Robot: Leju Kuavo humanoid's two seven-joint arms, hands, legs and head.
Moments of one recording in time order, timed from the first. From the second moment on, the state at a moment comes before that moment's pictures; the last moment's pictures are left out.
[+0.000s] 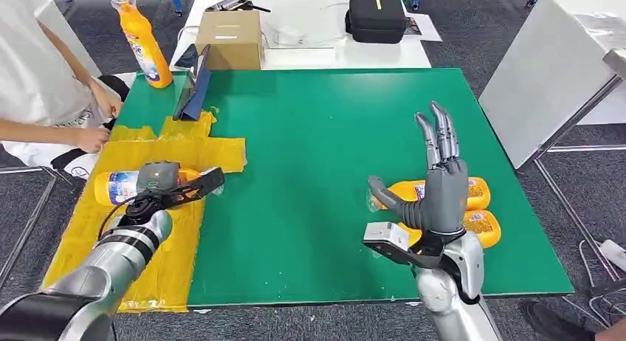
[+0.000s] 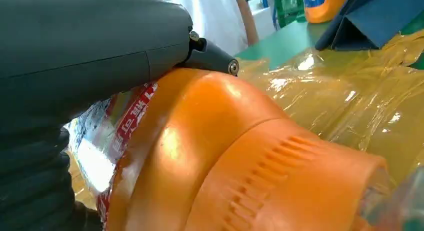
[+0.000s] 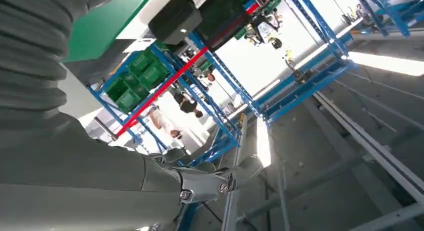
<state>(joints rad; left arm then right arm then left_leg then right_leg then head) -0.72 0.04 -0.15 -0.42 -1.32 0.24 0.20 -0.17 -0.03 0.30 -1.69 0.83 -0.51 -0.26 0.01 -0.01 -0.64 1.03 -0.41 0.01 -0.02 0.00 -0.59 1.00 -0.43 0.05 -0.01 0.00</state>
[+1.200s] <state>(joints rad) -0.60 -0.05 -0.04 -0.78 -0.78 0.20 -0.34 -0.35 -0.23 0.26 -1.40 0.88 -0.16 -0.20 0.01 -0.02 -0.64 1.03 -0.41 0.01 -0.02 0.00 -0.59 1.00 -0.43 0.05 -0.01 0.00</state>
